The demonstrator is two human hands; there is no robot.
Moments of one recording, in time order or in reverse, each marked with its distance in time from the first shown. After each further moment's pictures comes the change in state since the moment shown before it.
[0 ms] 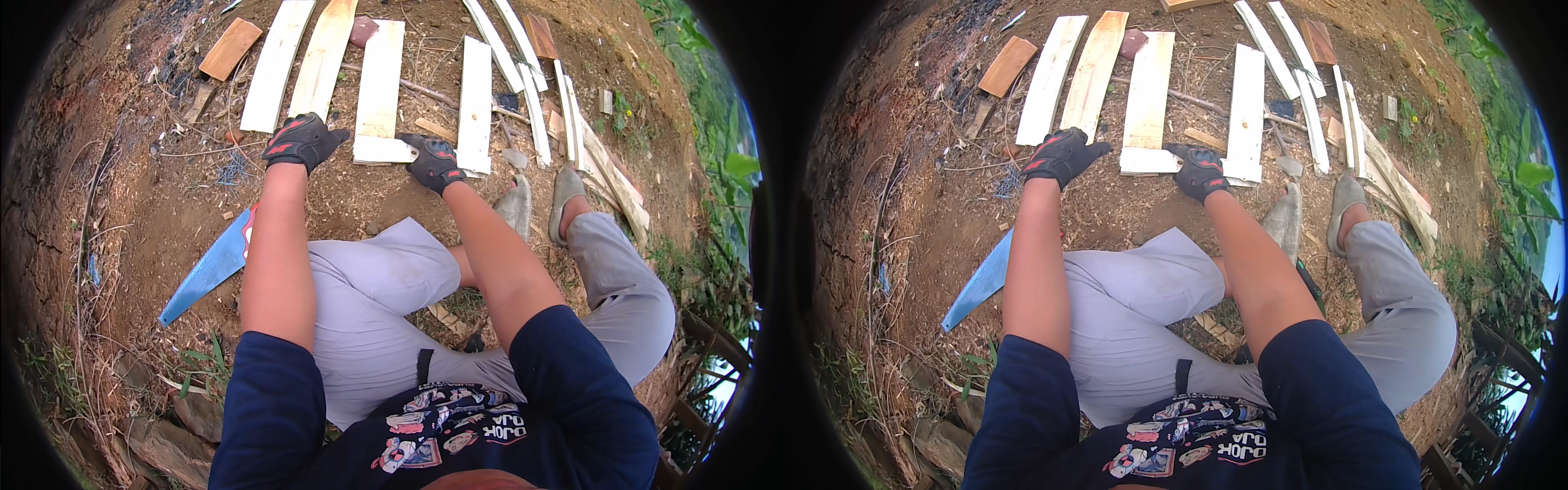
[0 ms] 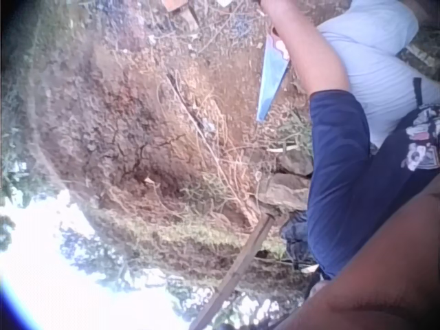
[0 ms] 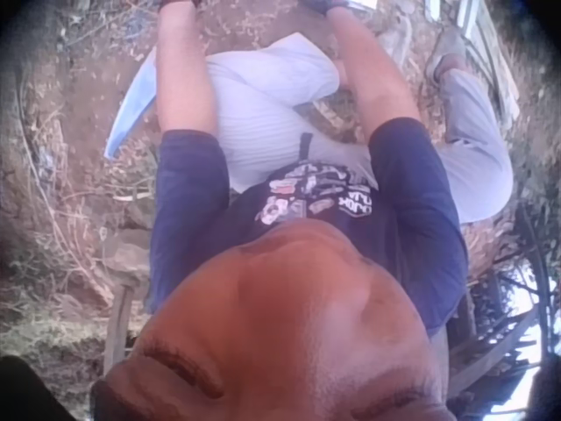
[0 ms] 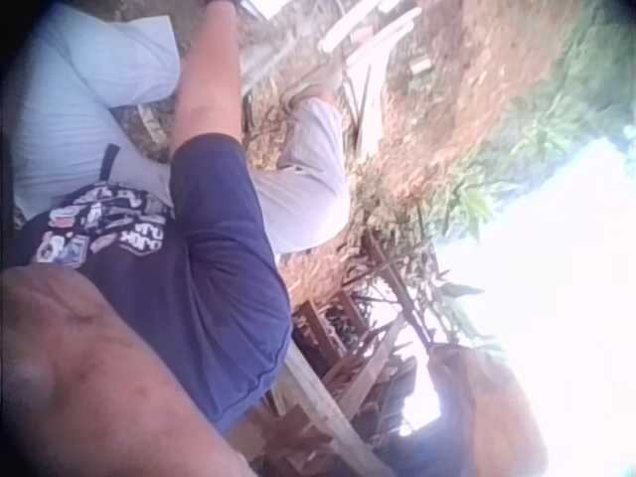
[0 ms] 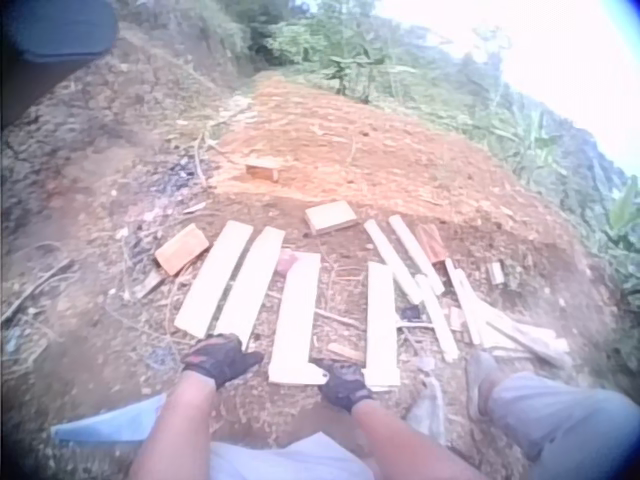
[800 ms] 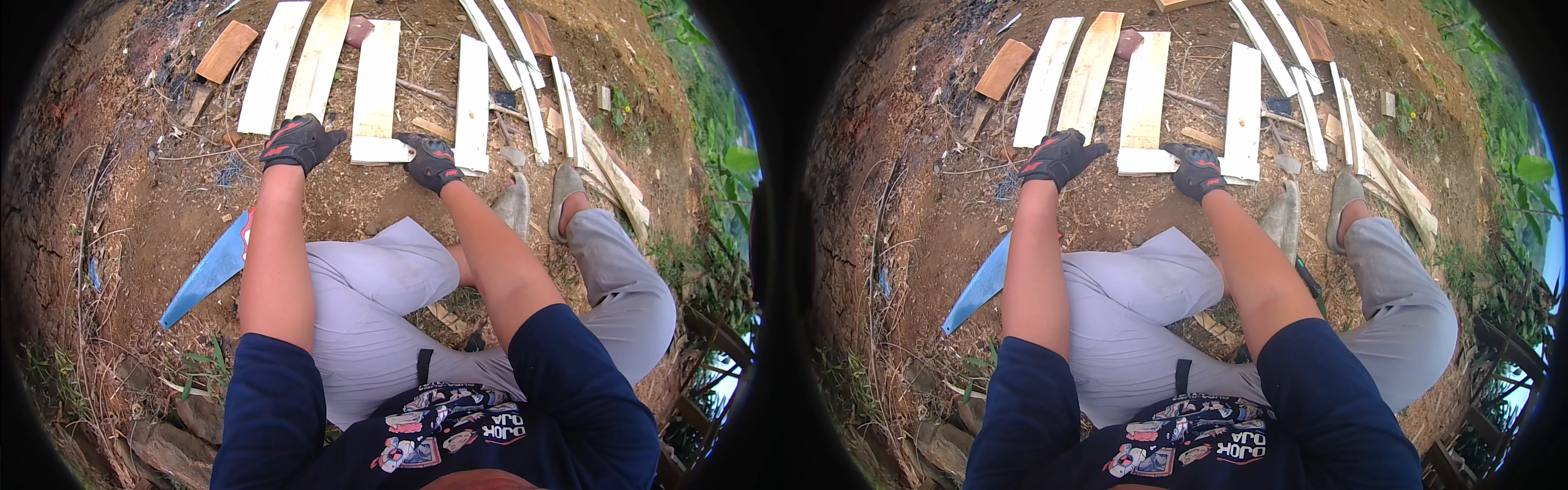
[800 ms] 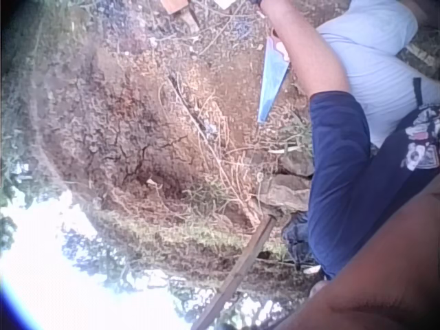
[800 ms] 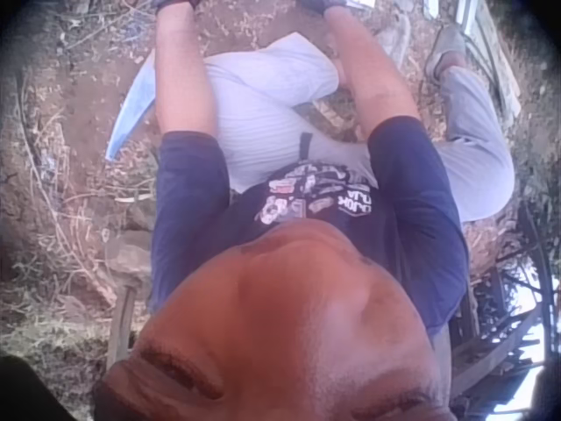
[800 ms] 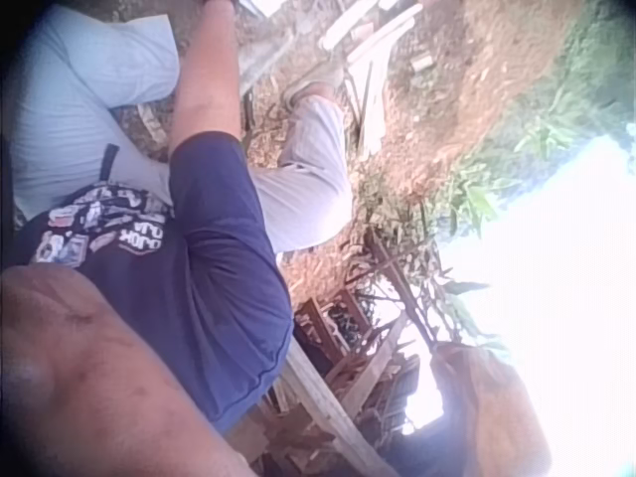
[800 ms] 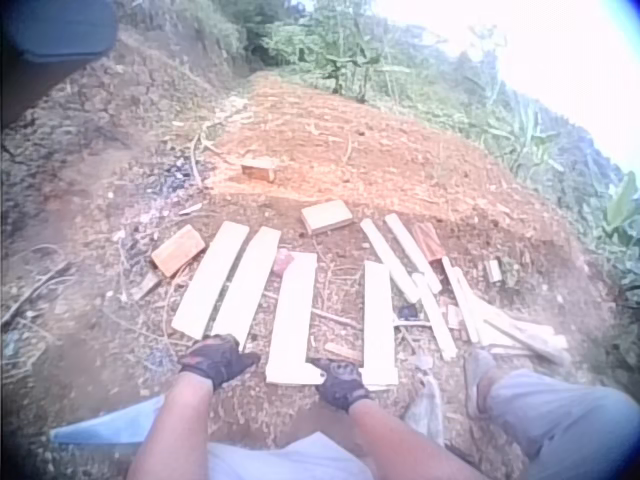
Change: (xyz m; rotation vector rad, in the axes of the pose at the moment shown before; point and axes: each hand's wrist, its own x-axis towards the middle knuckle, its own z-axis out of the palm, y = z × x) left_hand 0.003 0.000 0.001 0.030 -0.037 0.006; right_hand 0.003 0.006 0.005 -0.051 0.000 -0.031
